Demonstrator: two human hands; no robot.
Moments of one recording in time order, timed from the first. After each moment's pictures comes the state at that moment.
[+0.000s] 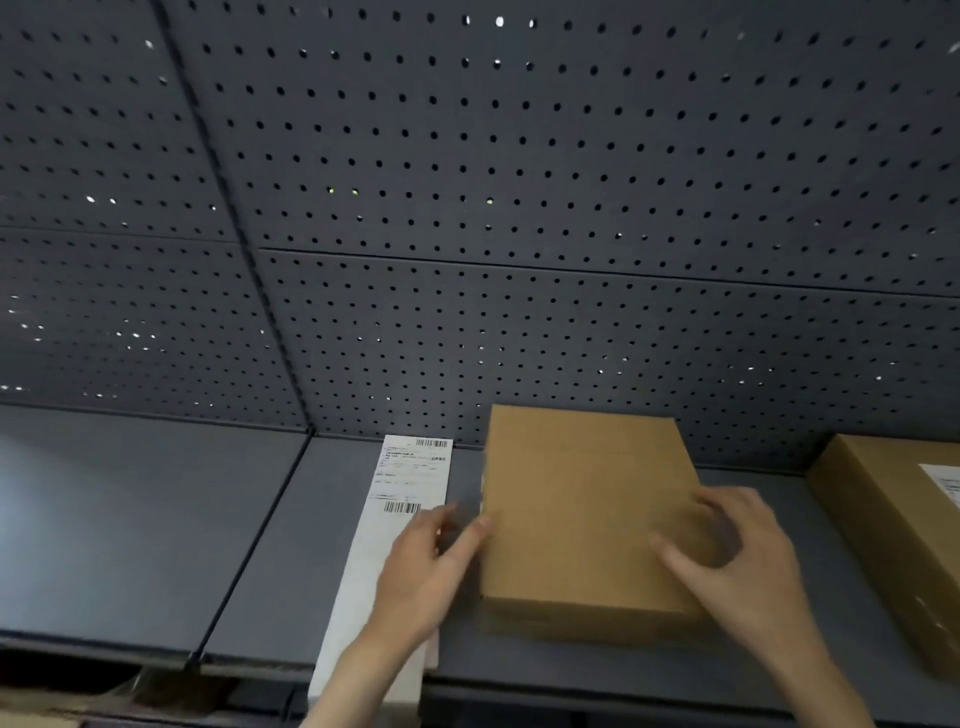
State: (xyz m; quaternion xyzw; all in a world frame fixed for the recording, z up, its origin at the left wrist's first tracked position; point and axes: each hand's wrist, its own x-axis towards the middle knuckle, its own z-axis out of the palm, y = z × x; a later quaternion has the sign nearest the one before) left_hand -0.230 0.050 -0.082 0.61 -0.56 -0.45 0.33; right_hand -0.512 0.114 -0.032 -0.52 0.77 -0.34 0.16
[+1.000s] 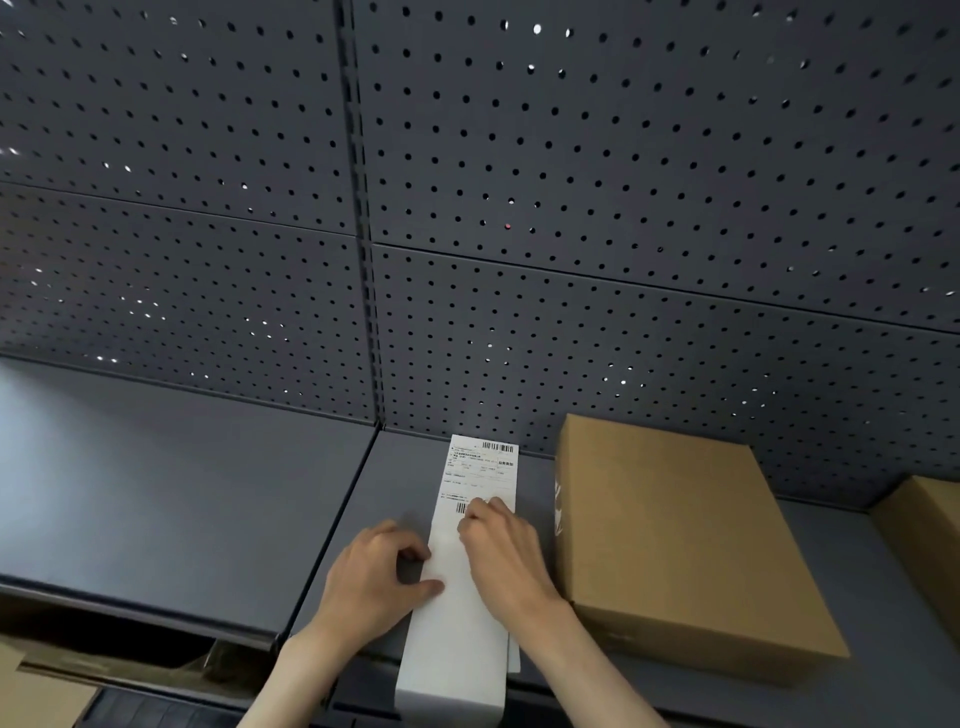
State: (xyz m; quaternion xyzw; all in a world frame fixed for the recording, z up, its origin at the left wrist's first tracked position) left_hand -0.090 0.026 -0.131 0.62 -0.72 -0.25 0.17; right_hand -0.267 0.016 -0.114 -0.81 0.58 -0.06 0.00
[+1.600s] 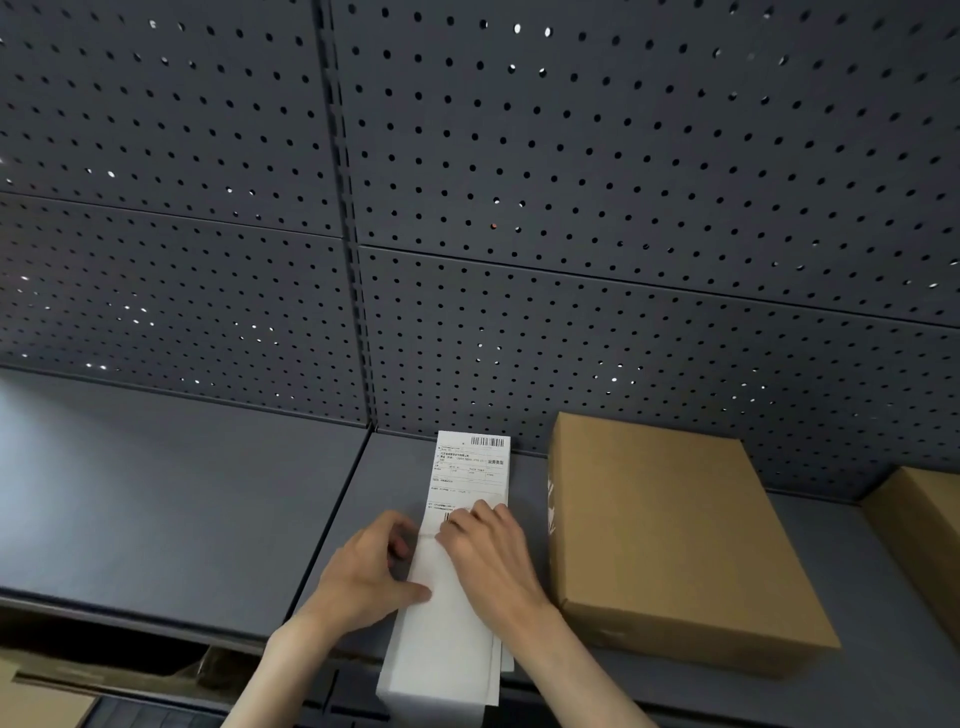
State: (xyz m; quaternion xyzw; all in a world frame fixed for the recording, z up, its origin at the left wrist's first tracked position) left_hand -0.086 0.014 -0.128 0.62 -0.68 -0.36 0.16; right_hand -0.266 0.015 -0.134 -0.84 0.53 -0.11 -0.07
